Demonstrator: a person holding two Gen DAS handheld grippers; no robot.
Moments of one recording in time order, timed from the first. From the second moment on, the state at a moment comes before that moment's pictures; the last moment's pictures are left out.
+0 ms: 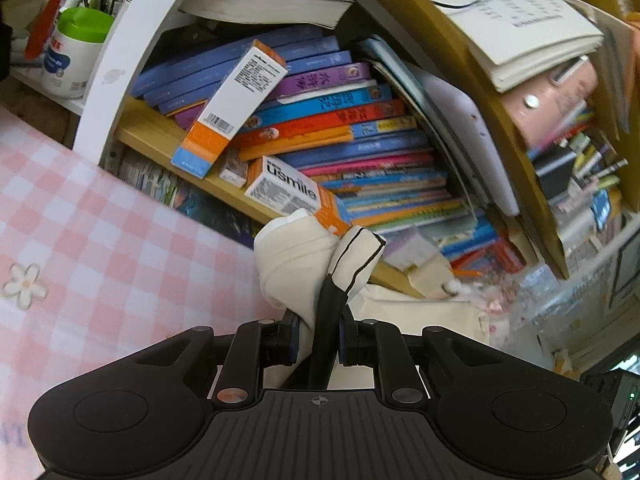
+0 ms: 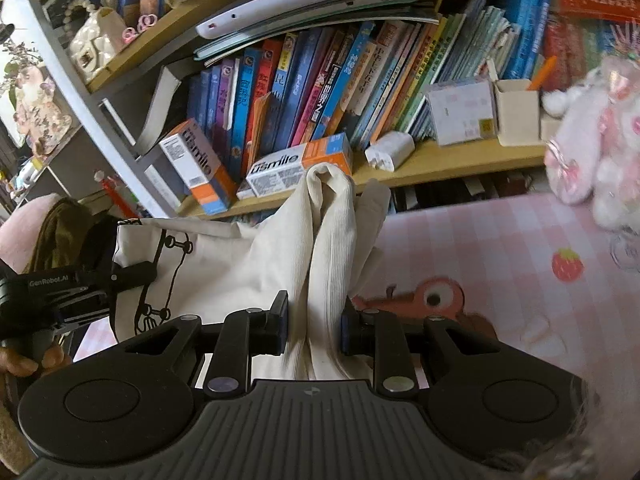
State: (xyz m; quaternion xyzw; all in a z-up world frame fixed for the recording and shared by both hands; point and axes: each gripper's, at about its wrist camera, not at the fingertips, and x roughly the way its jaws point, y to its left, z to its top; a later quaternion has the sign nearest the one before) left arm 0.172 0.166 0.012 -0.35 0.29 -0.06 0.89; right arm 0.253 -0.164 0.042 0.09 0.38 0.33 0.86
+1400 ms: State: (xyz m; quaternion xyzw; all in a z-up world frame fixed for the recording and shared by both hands) left arm 0.255 0.229 -0.081 -0.49 0.29 0.02 0.82; right arm 0.394 -0.154 -0.052 0.09 0.41 0.27 0.87
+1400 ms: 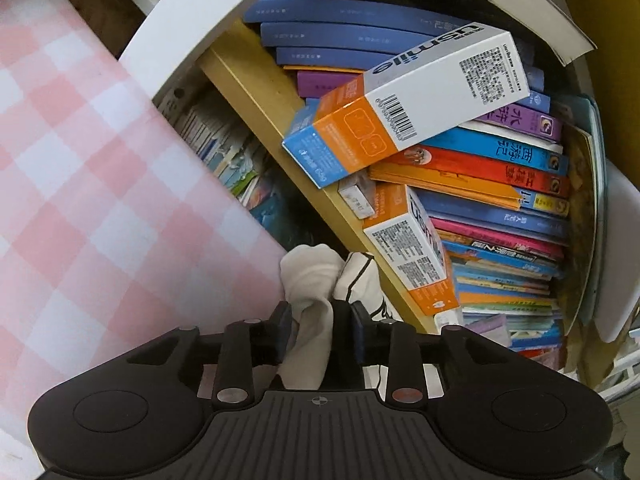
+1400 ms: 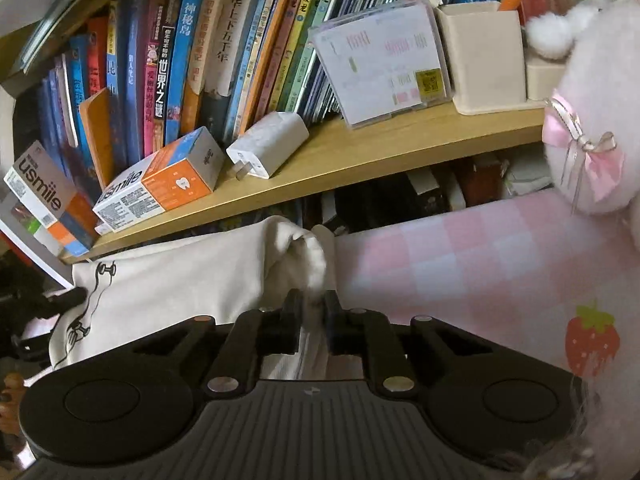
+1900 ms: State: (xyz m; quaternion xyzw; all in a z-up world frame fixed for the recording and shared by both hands) left arm 0.198 0.185 -0.029 -0.31 0.30 0.07 0.90; right arm 0.338 -0.175 -0.016 0.06 0.34 0.24 0.91
